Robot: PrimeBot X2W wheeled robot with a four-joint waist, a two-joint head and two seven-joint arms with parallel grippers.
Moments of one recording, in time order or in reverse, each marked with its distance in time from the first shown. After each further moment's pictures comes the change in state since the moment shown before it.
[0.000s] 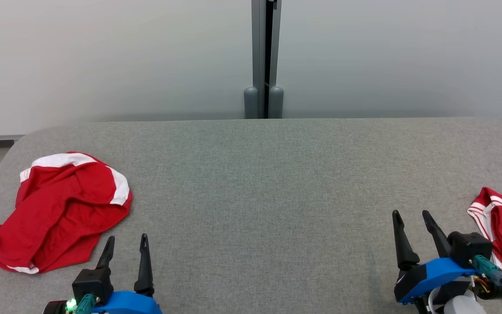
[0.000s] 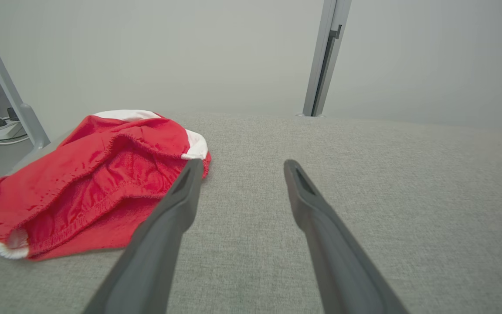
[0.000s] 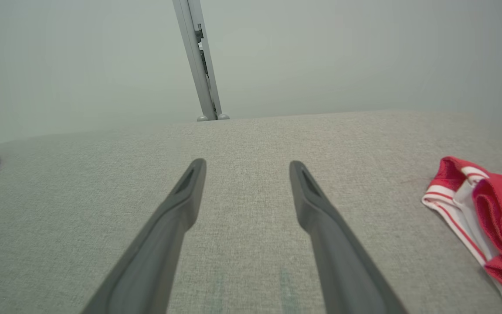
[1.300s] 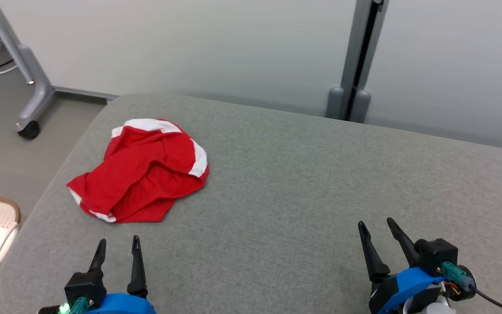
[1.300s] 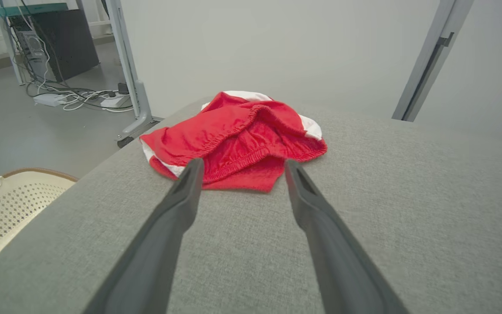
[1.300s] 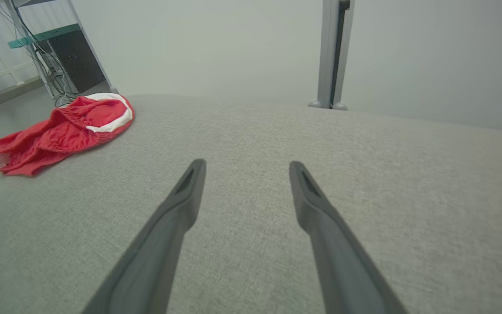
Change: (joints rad) left arm 0.017 0.000 0.024 -0.019 -0.006 0.018 0.000; right arm 0.028 0.001 0.156 -0.025 0.029 0.000 0.000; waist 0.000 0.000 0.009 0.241
